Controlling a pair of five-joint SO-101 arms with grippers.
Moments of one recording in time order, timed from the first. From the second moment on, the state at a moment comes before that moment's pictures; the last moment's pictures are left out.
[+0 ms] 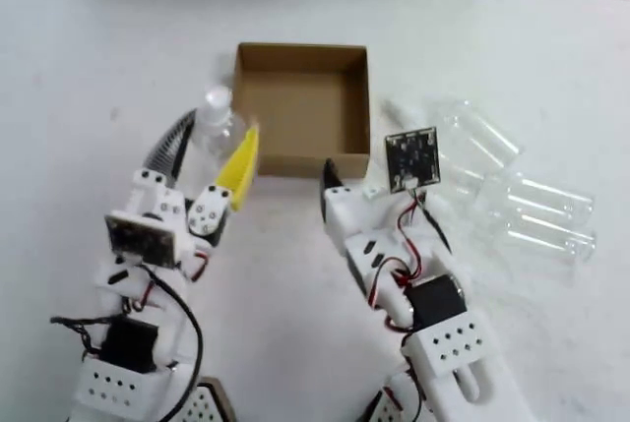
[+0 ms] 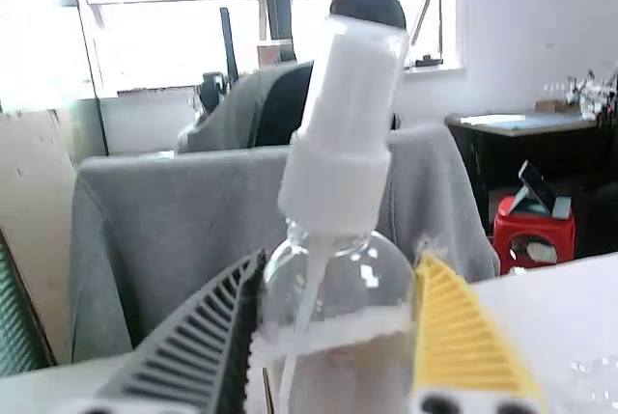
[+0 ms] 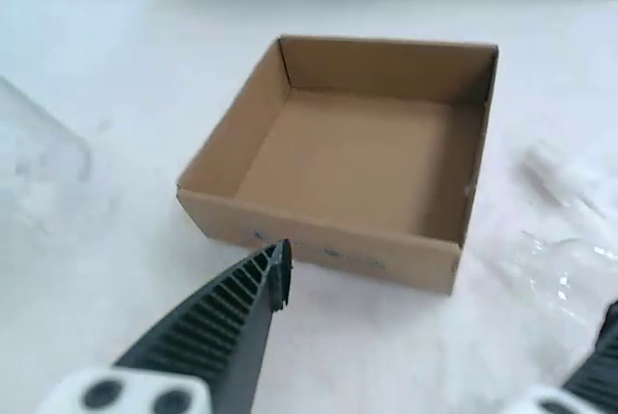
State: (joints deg) left arm 9.6 -88.7 81.0 7.7 -2.6; right arm -25.6 -63.3 68.7 31.4 -9.5
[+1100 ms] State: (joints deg) left arm 8.1 -13.0 37.9 -19.8 -2.6; right arm -13.9 -63.3 80.1 31.4 -9.4
